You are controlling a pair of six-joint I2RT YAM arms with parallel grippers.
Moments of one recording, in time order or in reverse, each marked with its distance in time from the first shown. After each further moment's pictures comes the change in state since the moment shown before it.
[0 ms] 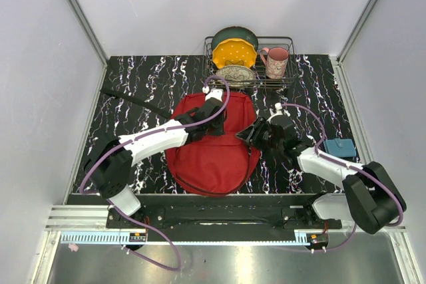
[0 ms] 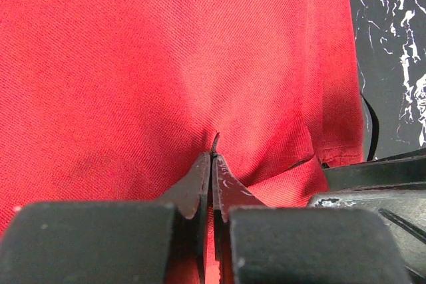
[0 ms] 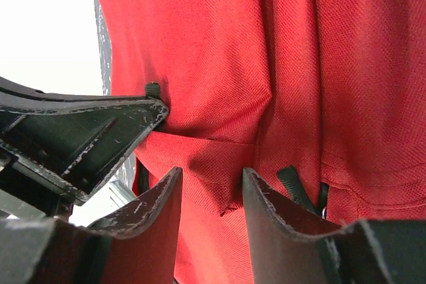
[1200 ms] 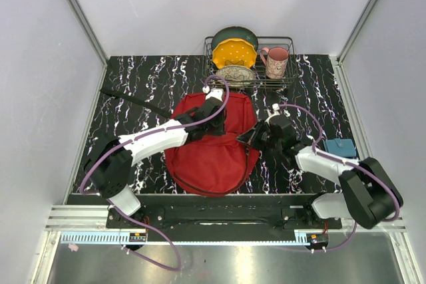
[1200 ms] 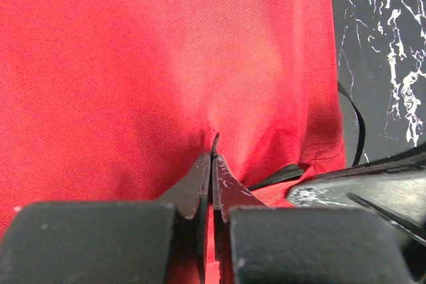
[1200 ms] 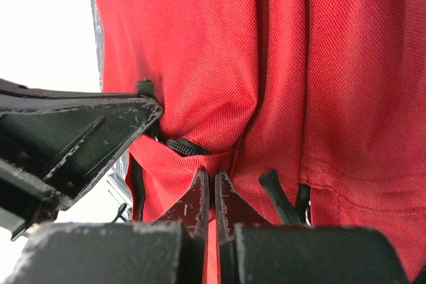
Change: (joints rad) left arm 0.005 0.000 0.000 0.011 0.030 -0.008; right arm -0.002 0.073 0.011 0.034 -0.051 -0.015
